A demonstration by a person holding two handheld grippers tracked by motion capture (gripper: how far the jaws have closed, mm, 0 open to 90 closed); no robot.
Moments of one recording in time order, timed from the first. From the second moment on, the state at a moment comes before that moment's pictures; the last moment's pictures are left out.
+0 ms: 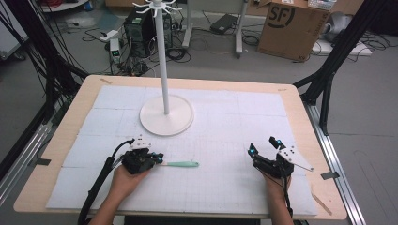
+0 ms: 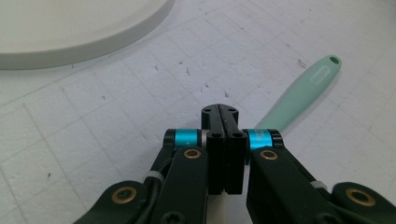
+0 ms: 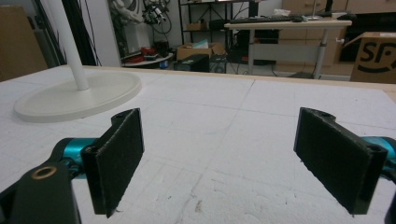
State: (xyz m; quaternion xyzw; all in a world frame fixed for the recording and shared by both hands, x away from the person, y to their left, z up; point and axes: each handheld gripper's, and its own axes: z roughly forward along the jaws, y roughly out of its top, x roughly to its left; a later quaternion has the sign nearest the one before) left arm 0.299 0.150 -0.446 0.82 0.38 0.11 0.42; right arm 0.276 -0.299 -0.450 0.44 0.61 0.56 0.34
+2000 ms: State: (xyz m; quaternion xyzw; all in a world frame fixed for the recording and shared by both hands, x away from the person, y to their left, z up) left arm 0.285 0.102 -0.445 0.85 0.24 0.06 0.46; right arm 0.276 -0.299 -0.450 0.44 0.61 0.56 0.34
